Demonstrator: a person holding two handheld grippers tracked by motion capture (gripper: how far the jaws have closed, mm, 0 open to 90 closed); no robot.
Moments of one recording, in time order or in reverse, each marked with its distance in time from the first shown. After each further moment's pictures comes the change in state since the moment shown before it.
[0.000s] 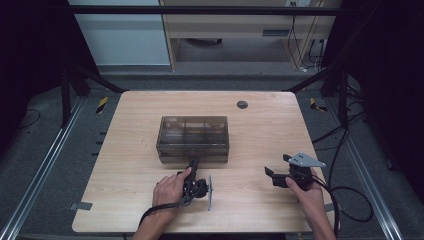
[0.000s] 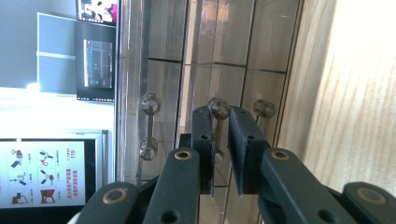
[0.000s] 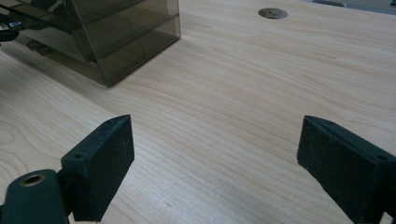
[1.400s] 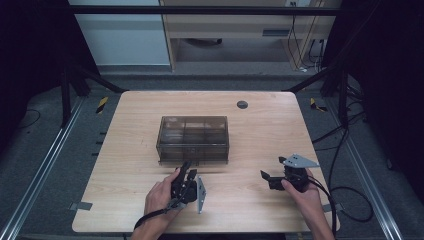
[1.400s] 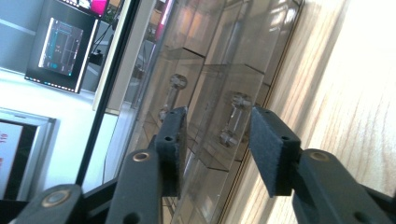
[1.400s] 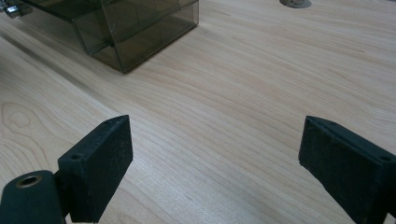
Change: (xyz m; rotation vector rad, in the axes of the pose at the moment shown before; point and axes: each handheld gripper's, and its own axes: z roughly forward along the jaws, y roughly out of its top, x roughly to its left) left arm 0.032 -0.018 -0.036 -0.080 -0.152 -0.287; right arm 0.010 0.000 0.005 0.047 0.037 -0.034
